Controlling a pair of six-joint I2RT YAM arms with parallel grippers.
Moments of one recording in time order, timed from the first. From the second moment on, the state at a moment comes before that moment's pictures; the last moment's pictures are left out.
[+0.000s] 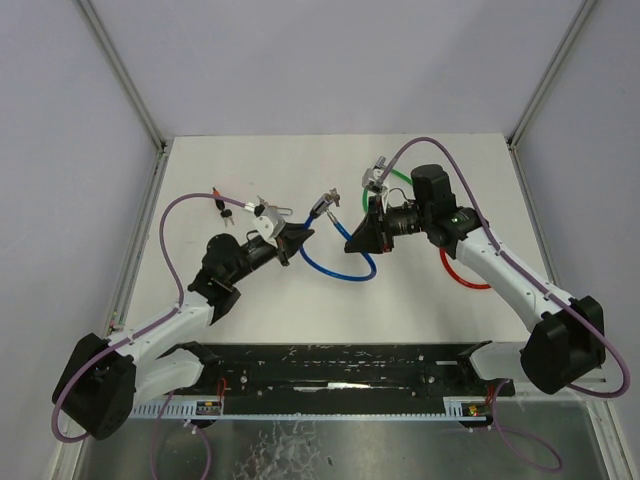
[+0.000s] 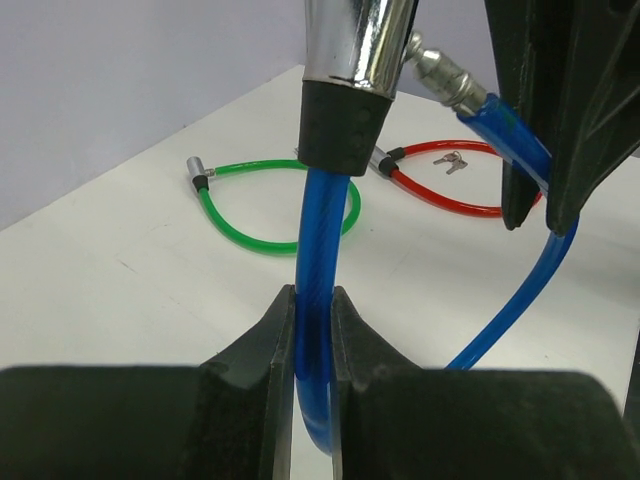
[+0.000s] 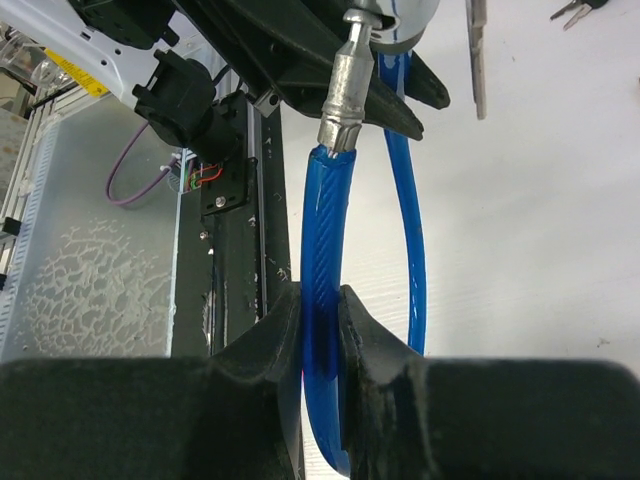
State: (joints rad) left arm -0.55 1.05 0.46 0.70 0.39 -0.02; right arm 0.46 1.32 1.08 -0.30 -1.06 -0.08
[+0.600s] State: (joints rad) left arm -0.55 1.02 0.47 0.59 0.40 0.05; right arm 0.46 1.34 1.08 -0.37 -1.06 -0.13
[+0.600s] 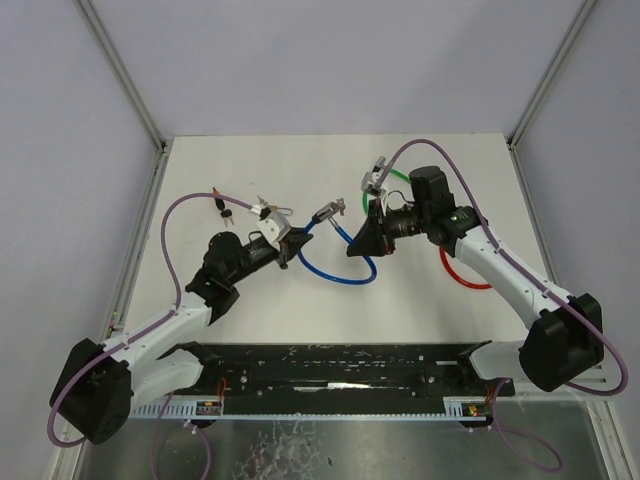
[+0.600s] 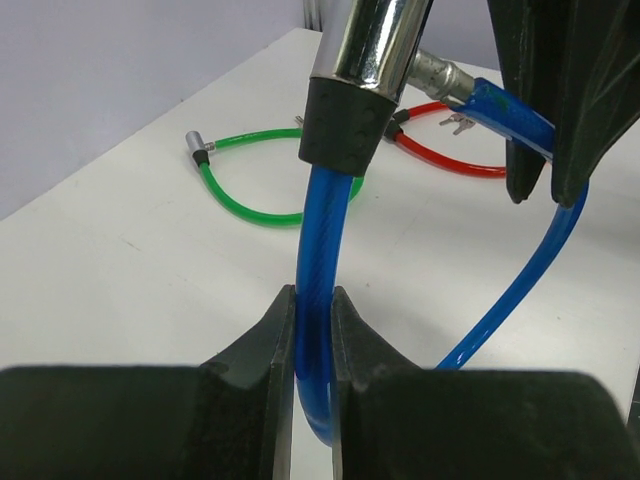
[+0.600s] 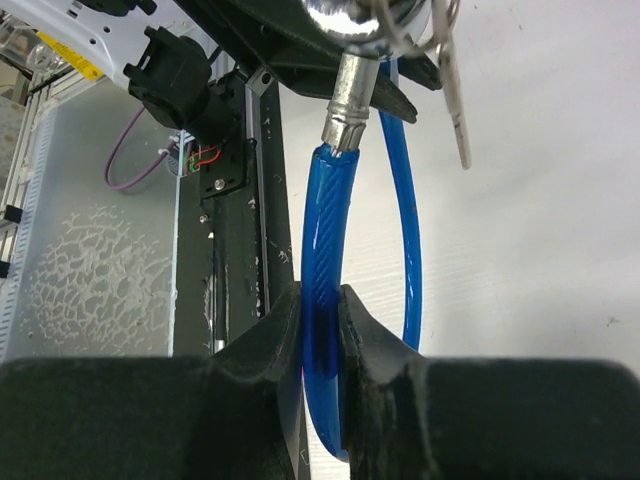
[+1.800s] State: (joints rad) left arm -0.84 1.20 0.69 0.19 -0.03 0.56; right arm 0.40 1.39 0.58 0.47 -0.93 -0.05
